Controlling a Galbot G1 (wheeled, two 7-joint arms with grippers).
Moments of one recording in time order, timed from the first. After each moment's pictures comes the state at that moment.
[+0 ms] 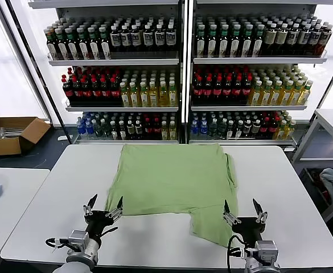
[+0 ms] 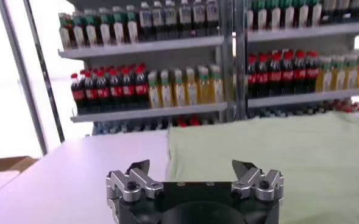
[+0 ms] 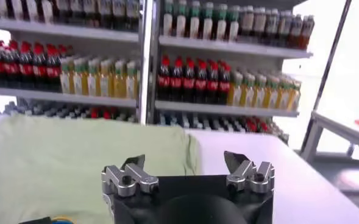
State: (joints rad) left arm 1.48 -1.36 -0.50 -2.06 -0.10 0.37 -0.03; right arm -1.62 1.24 0.33 2.27 0.25 -0.45 0.46
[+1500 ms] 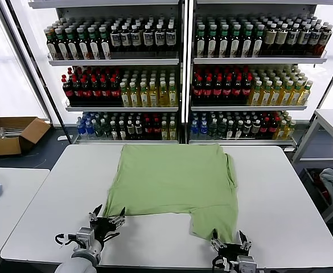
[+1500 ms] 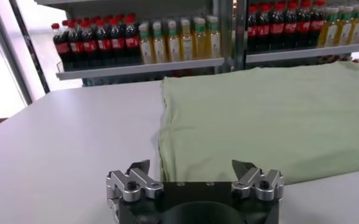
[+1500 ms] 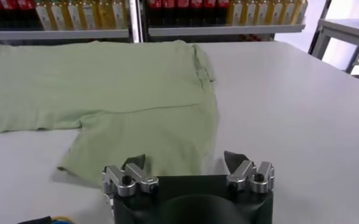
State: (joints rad) left arm 1.42 -1.33 -0.48 -1.94 -0.16 0.42 -0.03; right arm -1.63 1.33 0.27 2.14 0.28 -0.44 0.49
